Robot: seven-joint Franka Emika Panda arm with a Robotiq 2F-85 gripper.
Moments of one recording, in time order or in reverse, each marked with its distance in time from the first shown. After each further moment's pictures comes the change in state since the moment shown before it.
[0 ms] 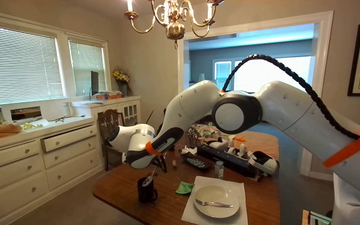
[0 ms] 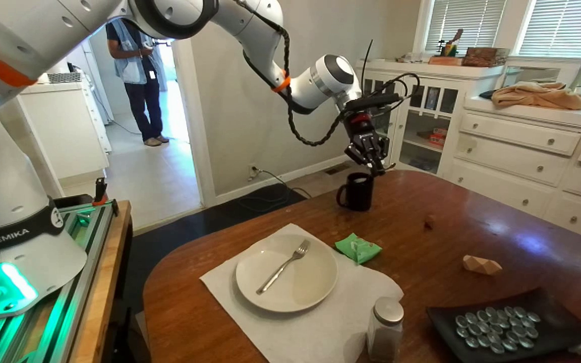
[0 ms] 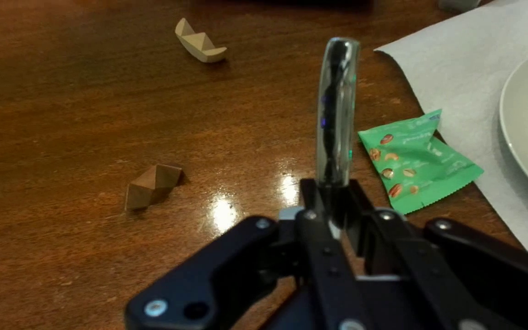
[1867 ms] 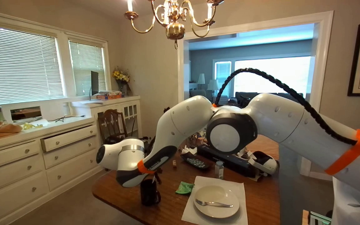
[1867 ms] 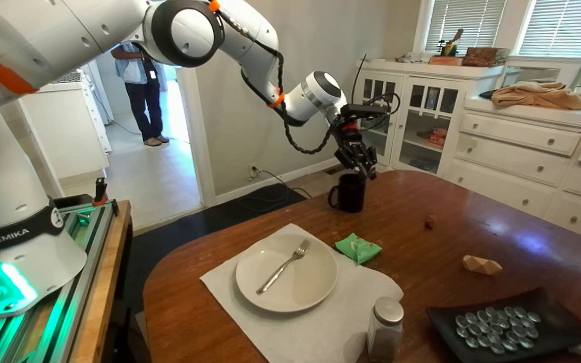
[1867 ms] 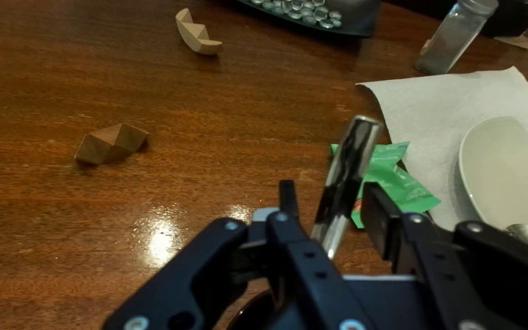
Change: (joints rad) arm 0.081 0.145 0.000 0.148 -0.087 -0.180 -0.187
